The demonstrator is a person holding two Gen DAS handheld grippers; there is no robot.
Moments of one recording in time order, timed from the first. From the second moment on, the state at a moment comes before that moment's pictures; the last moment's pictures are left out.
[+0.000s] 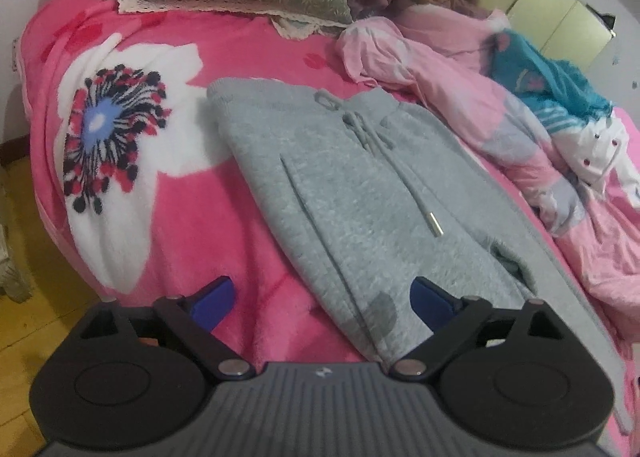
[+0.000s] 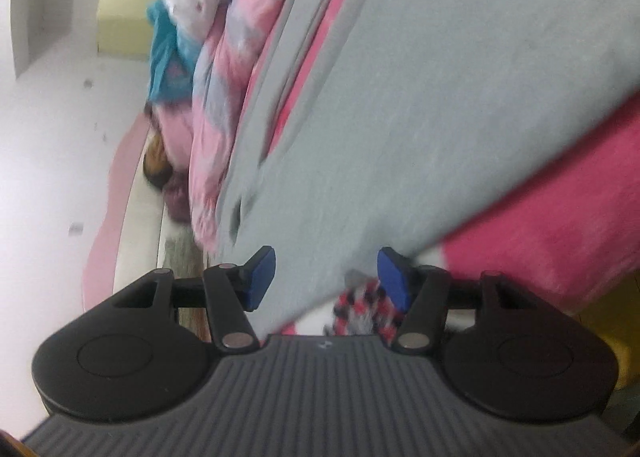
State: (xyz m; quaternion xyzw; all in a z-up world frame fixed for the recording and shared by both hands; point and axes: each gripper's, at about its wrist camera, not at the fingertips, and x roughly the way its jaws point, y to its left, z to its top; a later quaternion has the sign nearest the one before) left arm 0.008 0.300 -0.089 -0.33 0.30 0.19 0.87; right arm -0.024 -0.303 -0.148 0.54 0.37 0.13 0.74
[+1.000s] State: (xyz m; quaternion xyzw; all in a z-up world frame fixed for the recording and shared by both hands) left arm 0.009 0.329 -0.093 -0.35 0.25 0.22 0.87; right arm -0.040 -0.337 -0.172 0.61 0.31 0.05 0.72
